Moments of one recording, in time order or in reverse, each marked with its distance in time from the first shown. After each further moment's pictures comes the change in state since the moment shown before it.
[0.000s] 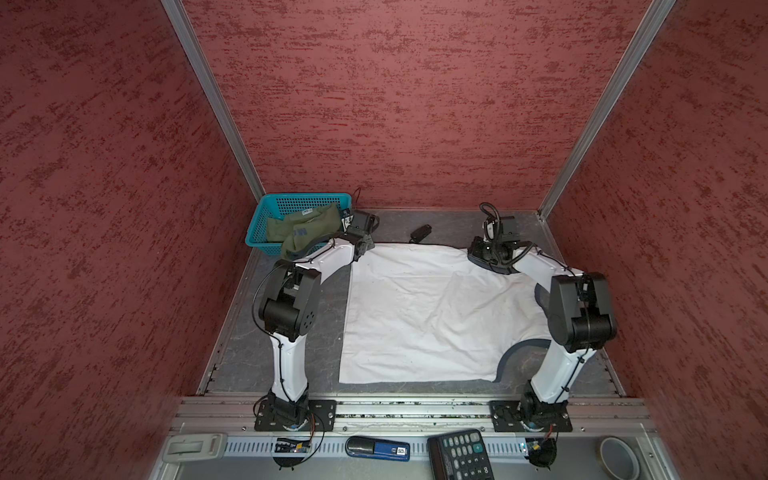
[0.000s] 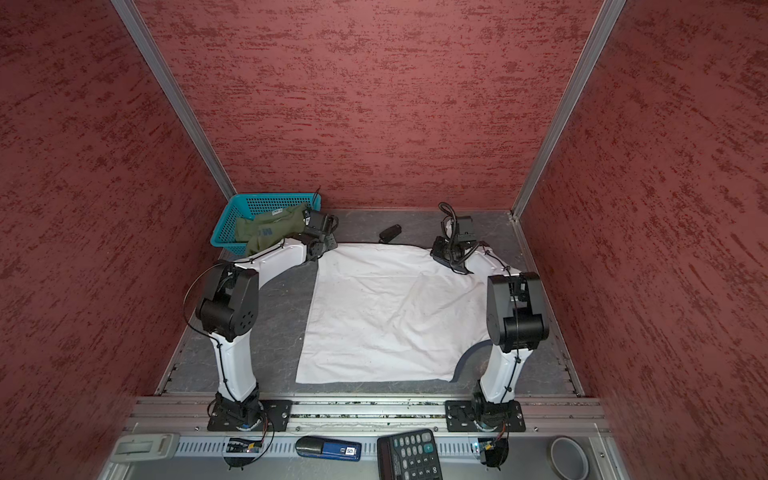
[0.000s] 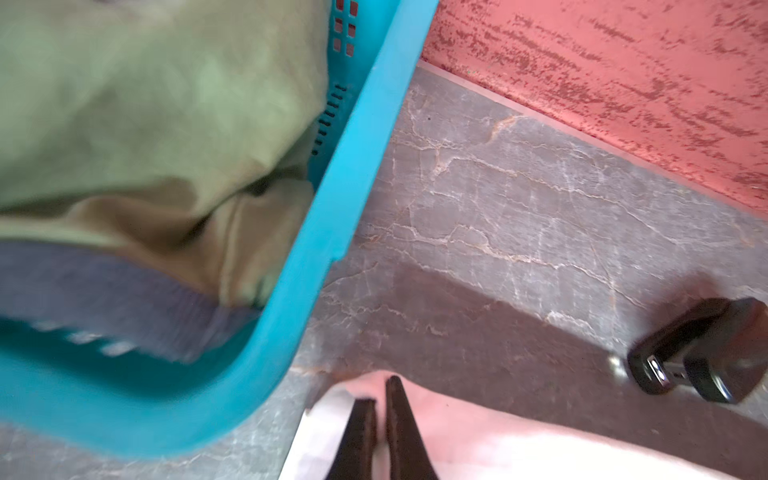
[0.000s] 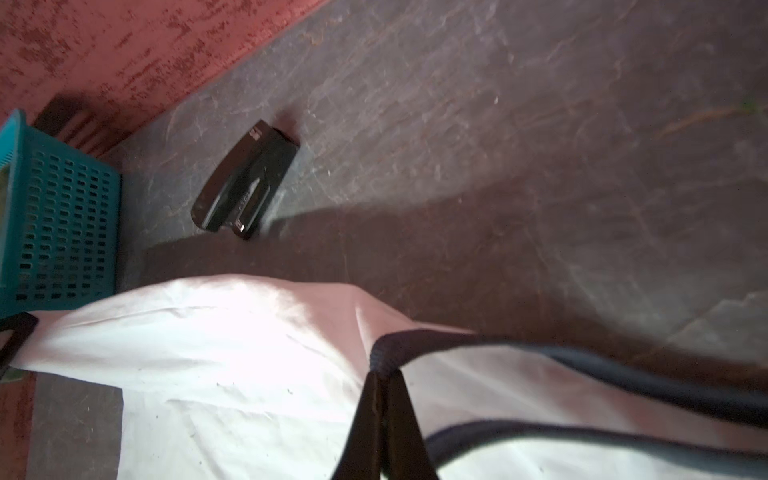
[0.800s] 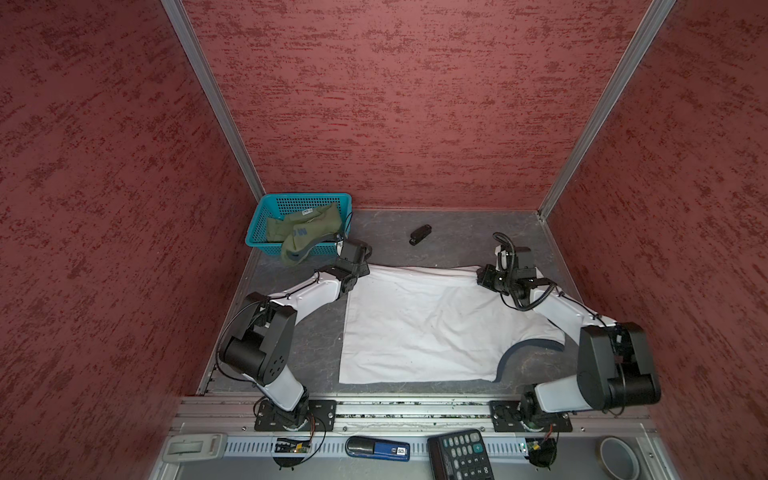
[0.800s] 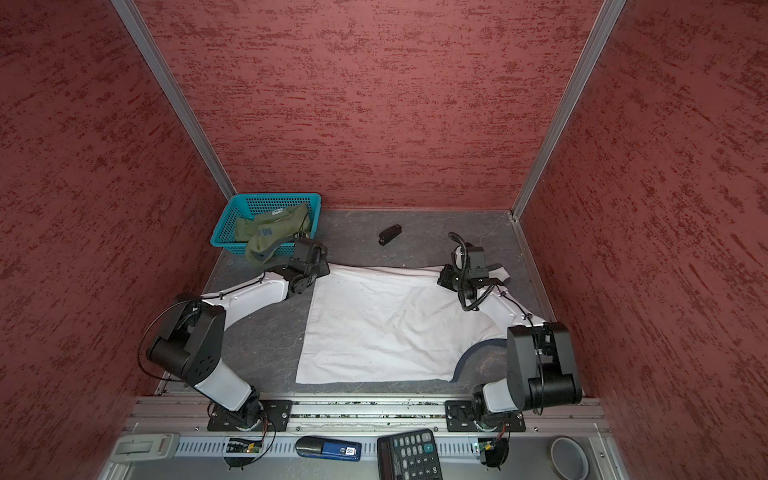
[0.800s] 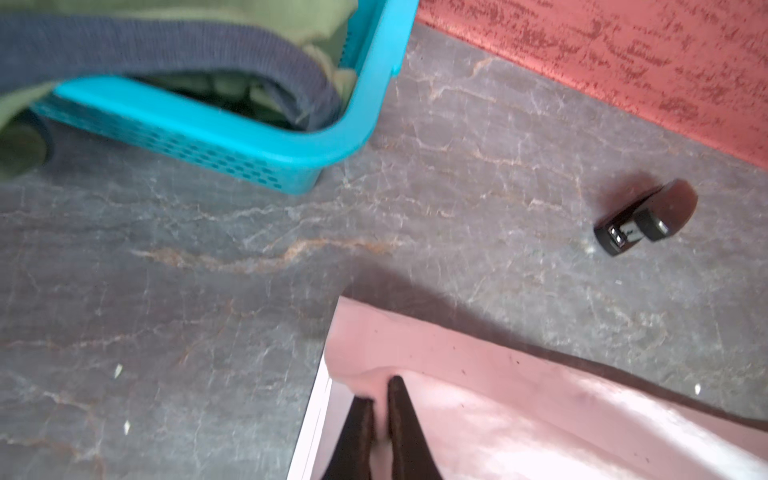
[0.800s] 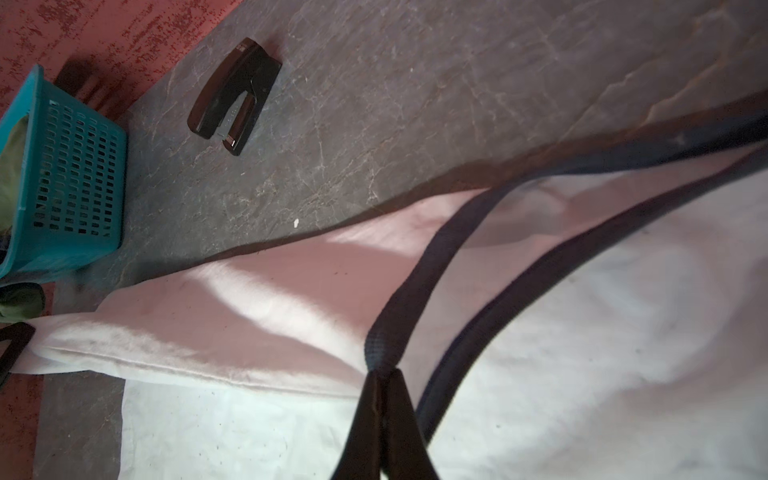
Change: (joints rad) left arm -0.059 -0.349 -0.480 0.197 0.031 0.012; right arm 0.006 -0.393 -0.445 0.089 0.015 0.051
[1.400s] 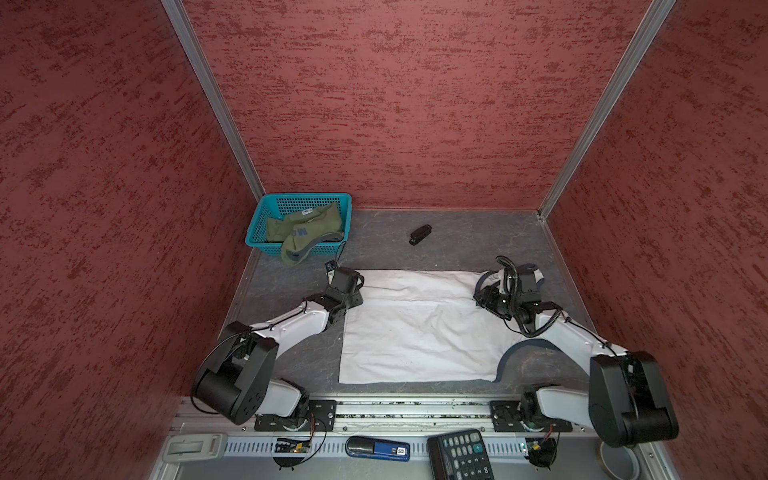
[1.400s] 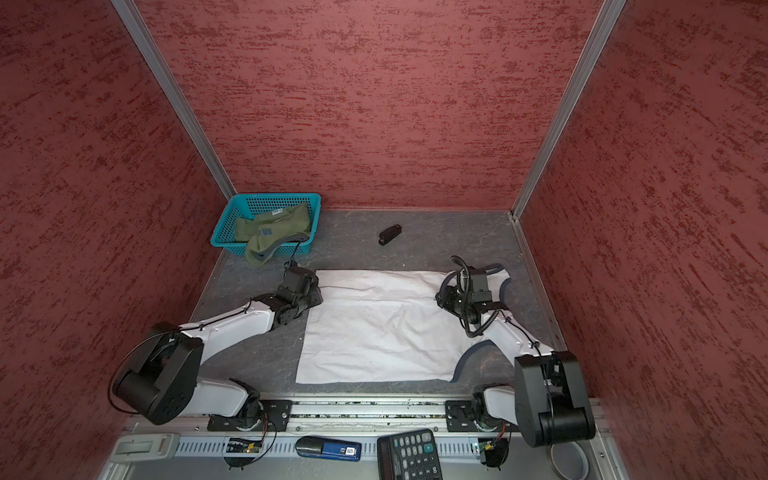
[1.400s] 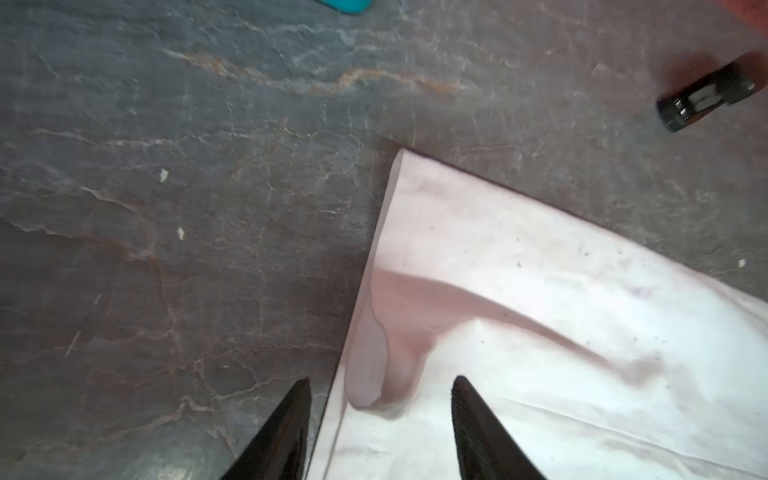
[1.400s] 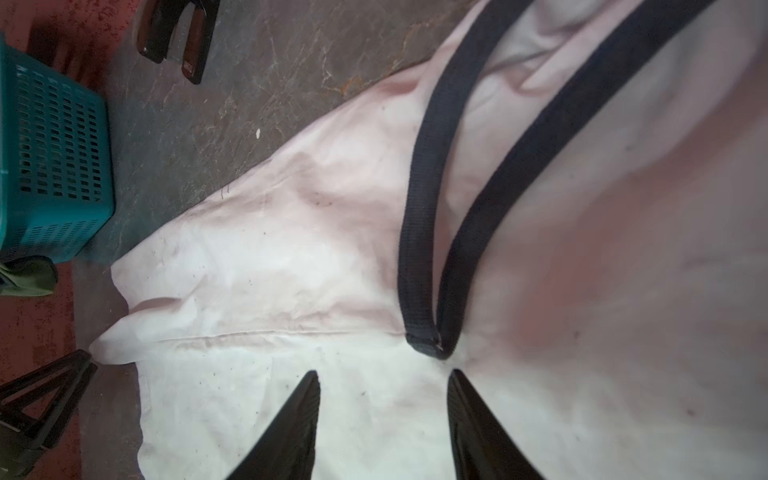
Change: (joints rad) left arm -0.021 -0.224 -0.296 -0.023 0.082 -0.097; right arm 0.009 -0.160 -0.198 -0.019 -0.035 0.116
